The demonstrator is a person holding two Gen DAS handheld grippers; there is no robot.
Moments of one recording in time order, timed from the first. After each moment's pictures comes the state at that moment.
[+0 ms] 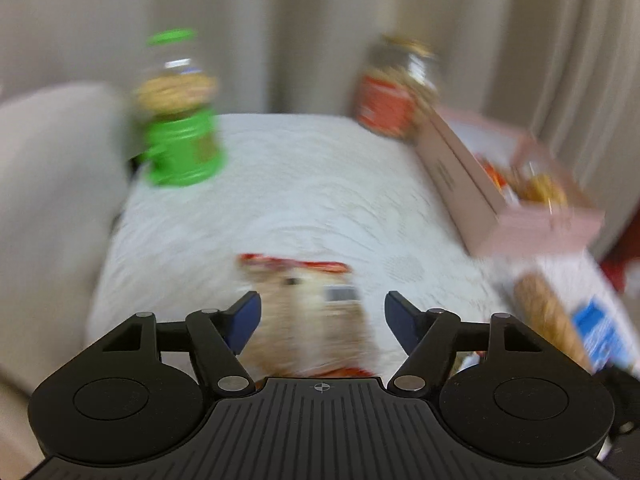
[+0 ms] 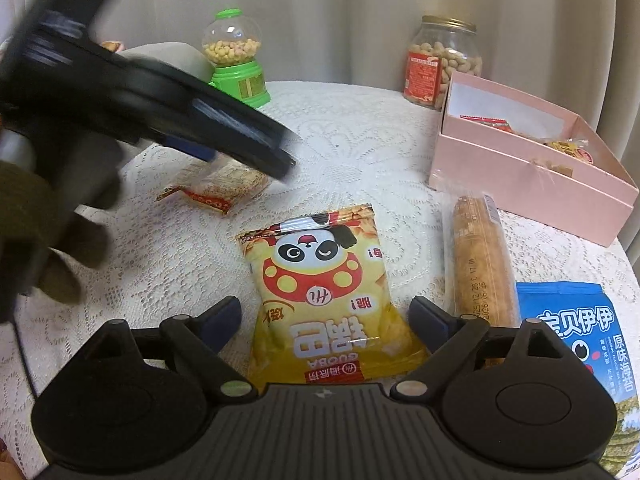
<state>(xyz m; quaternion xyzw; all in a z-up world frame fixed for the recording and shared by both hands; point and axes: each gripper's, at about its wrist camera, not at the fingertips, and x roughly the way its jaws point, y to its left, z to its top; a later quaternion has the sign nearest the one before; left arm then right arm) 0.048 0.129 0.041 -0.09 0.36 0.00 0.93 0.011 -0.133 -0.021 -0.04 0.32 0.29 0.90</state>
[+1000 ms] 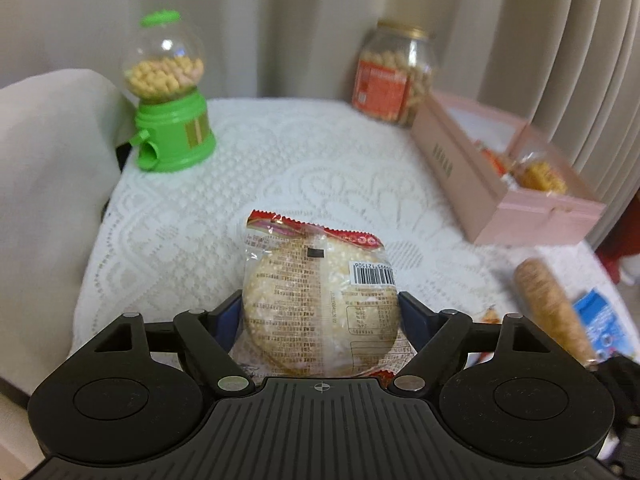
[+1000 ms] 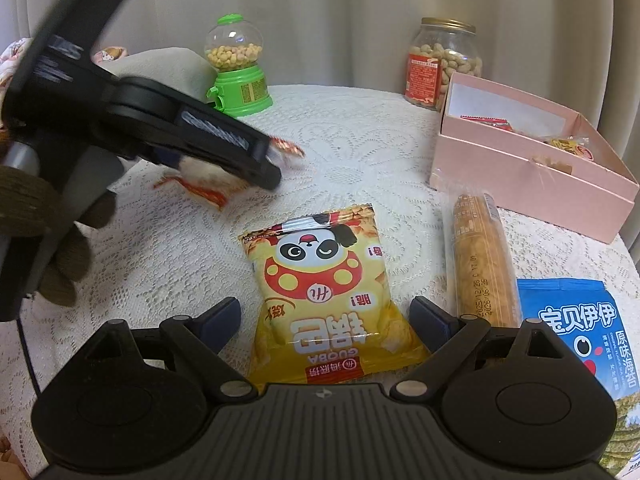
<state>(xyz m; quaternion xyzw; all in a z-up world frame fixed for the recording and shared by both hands) 0.048 0.120 0.034 -0.06 0.37 -0.03 0.93 0.012 -0.136 -0.022 -0.03 0.32 0.29 0.90</state>
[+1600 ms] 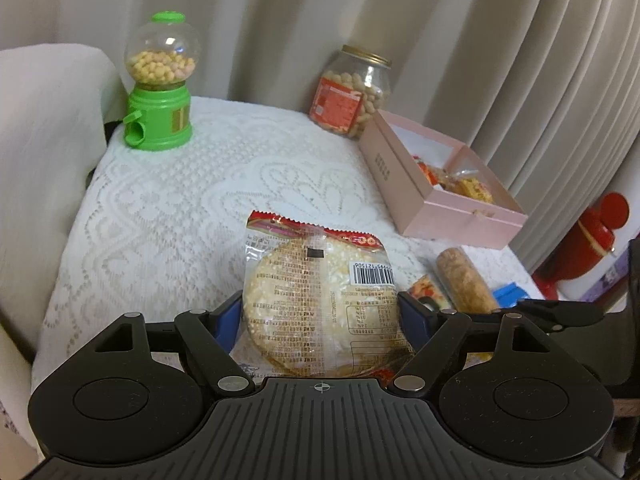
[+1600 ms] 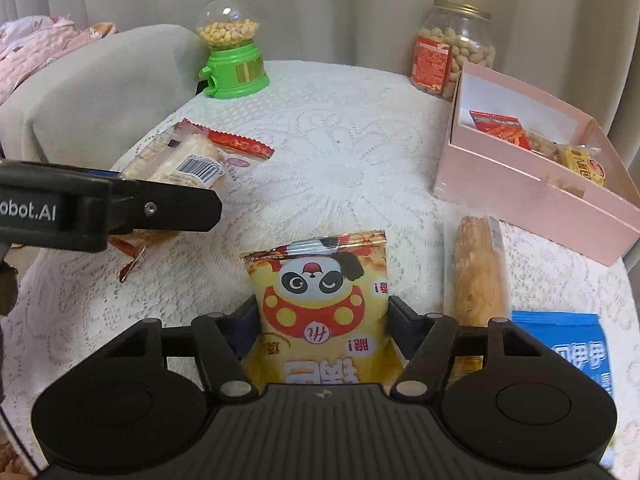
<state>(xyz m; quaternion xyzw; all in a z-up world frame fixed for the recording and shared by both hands) -0.001 0.131 0.040 -0.13 0.34 -0.10 0.92 0.040 -0.126 0.004 -0.06 0.37 0.29 0.88</state>
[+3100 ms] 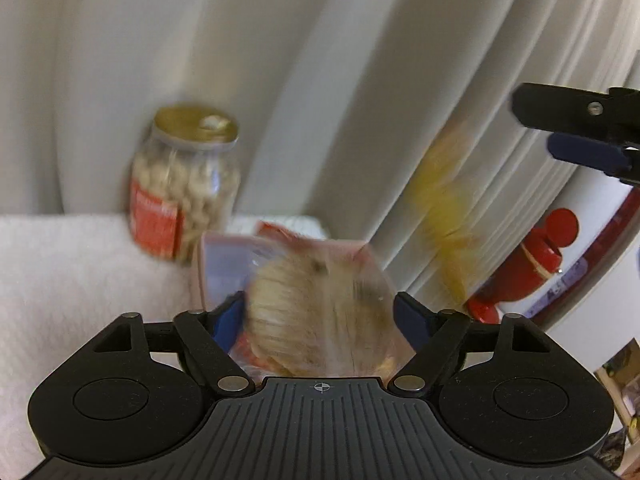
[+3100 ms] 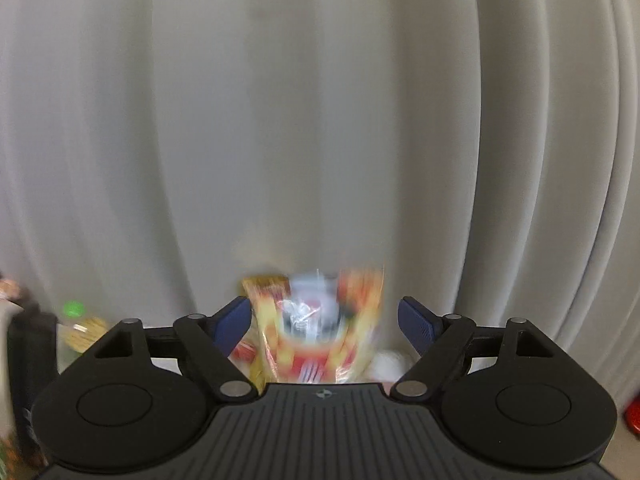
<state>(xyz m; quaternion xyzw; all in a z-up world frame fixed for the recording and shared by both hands) 0.216 0.001 0.109 -0.14 0.34 -0.21 0.91 0.219 -0.259 0.215 0.02 0.21 0.16 0.96</state>
